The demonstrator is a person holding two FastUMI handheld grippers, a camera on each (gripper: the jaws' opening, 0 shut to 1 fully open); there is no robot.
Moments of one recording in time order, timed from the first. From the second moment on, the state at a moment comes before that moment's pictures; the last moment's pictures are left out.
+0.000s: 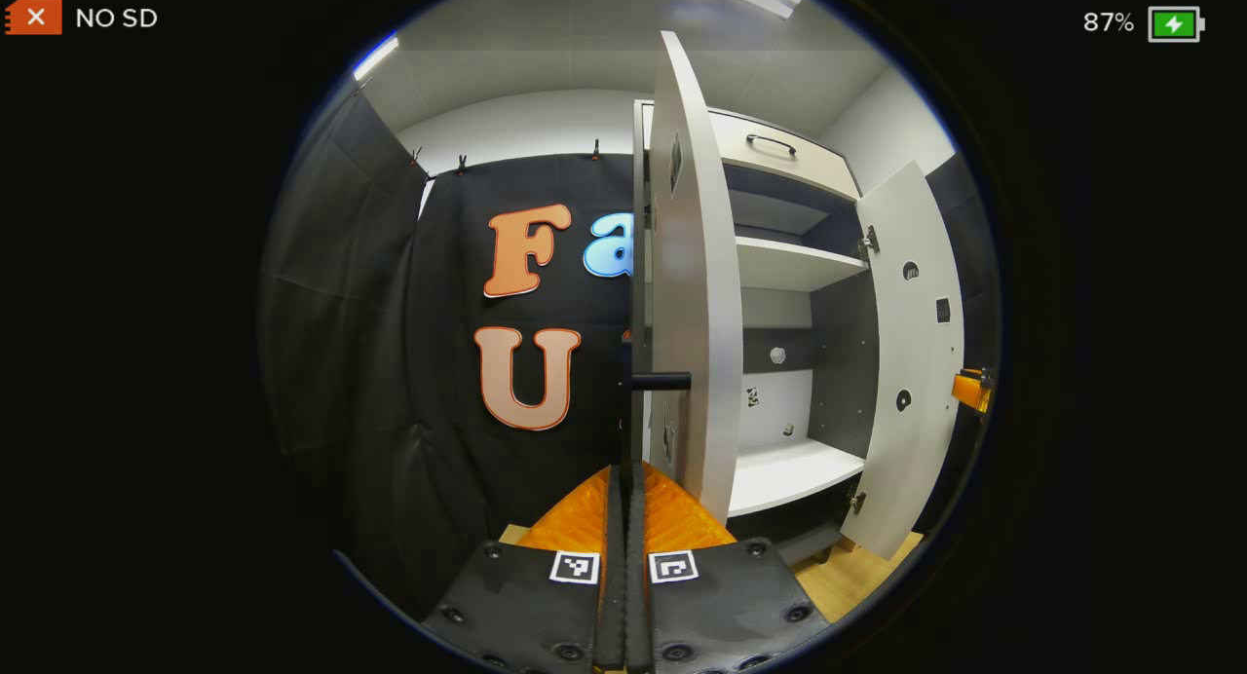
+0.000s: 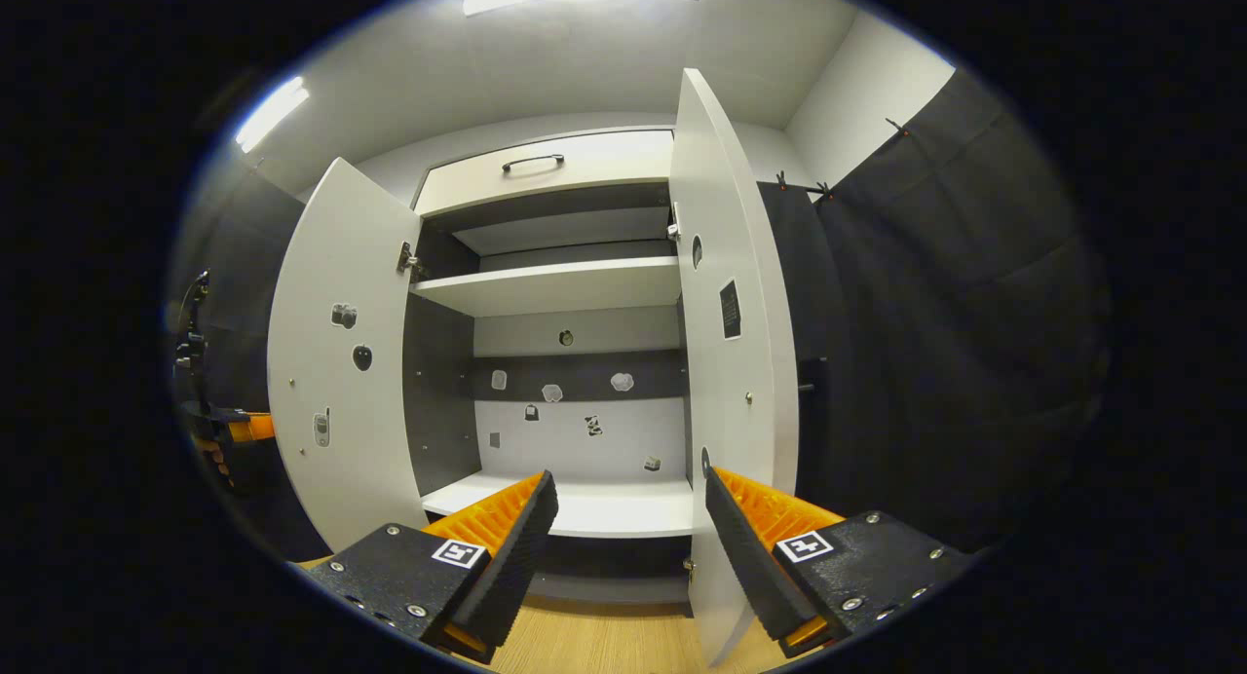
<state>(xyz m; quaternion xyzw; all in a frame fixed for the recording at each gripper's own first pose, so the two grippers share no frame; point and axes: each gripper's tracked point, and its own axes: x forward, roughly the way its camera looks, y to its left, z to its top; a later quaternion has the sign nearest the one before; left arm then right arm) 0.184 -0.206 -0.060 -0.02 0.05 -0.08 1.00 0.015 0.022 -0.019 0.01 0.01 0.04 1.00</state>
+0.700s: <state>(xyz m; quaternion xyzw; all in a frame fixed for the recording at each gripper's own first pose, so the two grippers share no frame) 0.180 -0.192 -0.048 -0.02 0.03 -0.04 1.00 0.030 0.023 -0.022 0.00 0.01 0.04 1.00</state>
